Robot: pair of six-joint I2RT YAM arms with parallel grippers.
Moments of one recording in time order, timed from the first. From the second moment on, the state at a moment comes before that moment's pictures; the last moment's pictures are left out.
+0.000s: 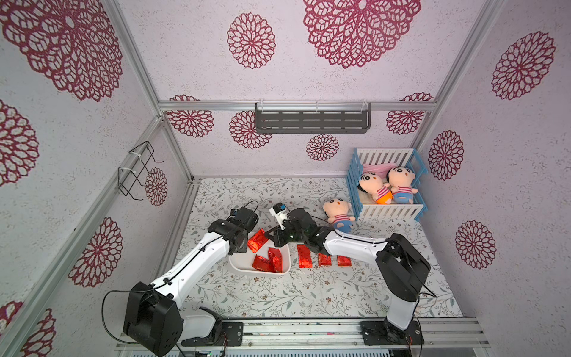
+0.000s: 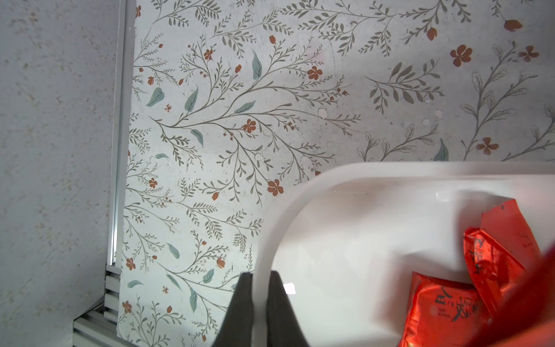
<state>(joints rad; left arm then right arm) -0.45 1.33 1.05 -1.04 -0.48 -0.43 0.81 1.81 1.19 0.12 -0.34 0.44</state>
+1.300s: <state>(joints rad) -0.45 1.34 1.05 -1.04 -0.48 -0.43 0.88 1.42 0.76 -0.34 -0.16 -0.52</state>
